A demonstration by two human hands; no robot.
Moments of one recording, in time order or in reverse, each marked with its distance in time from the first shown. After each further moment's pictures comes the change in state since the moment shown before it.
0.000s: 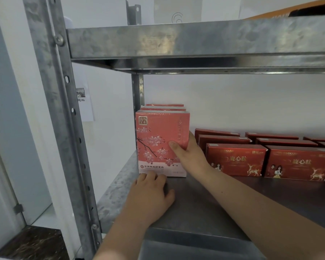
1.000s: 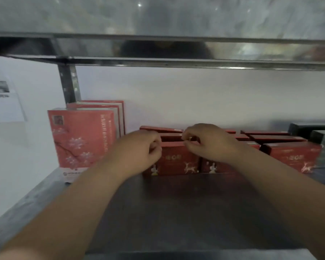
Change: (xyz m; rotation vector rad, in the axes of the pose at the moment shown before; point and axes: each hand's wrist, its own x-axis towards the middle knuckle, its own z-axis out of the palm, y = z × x) left_hand 0.115 0.140 -0.063 -0.220 0.031 0.295; right_hand -0.005 0.029 -0.249 -0.905 -0.170 -0.321
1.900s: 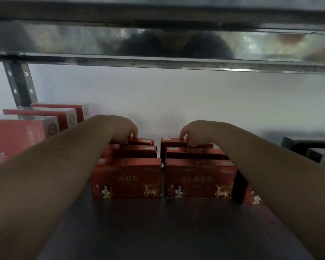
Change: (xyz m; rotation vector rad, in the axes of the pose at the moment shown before) left_hand 0.196 -0.036 0.047 0.422 -0.626 -0.091; right_hand 0.094 0.159 -0.006 -0.202 -0.531 0.172
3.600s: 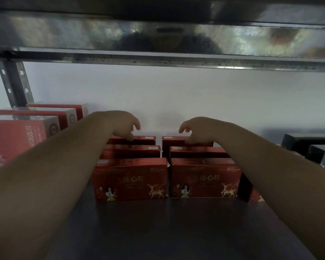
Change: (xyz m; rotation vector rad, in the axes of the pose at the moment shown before) left_hand -0.001 -0.009 -0.004 -0.136 0.077 0.015; right_hand -0.006 -0.009 0.001 0.074 0.117 0.013
